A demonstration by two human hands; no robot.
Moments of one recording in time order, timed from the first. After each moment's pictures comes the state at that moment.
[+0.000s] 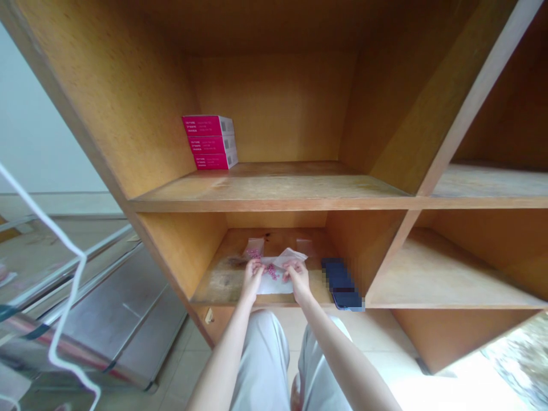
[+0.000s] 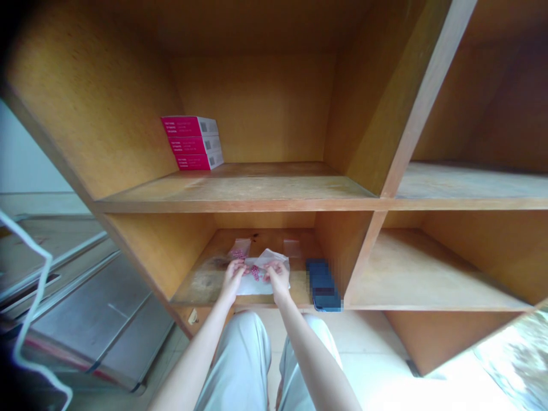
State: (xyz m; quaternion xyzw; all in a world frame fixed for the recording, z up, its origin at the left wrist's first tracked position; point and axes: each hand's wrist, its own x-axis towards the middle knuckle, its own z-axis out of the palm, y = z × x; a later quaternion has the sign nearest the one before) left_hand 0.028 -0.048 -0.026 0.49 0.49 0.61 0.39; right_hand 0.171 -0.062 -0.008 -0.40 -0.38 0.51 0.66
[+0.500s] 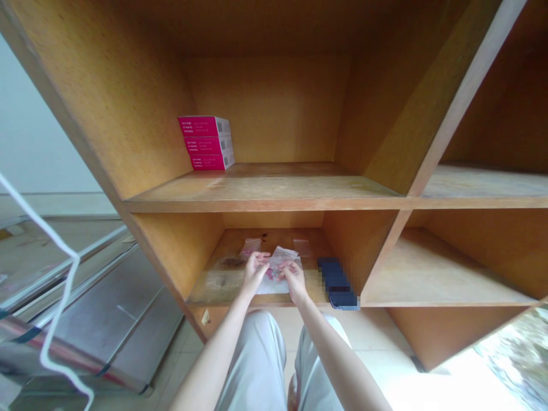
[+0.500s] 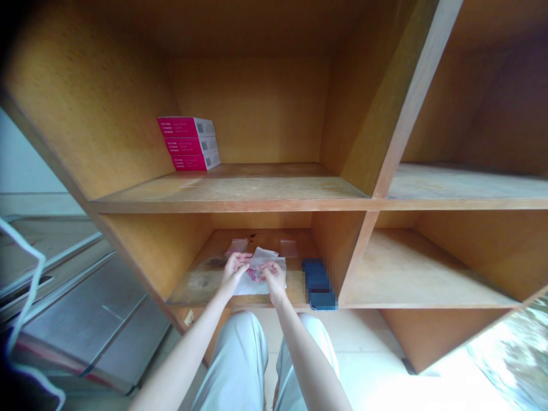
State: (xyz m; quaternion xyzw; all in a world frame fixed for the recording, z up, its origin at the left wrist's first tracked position) left_hand 0.043 -0.057 0.020 0.60 0.42 0.57 0.37; right_hand 0.173 -0.063 -0.011 -0.37 -0.39 0.53 0.65
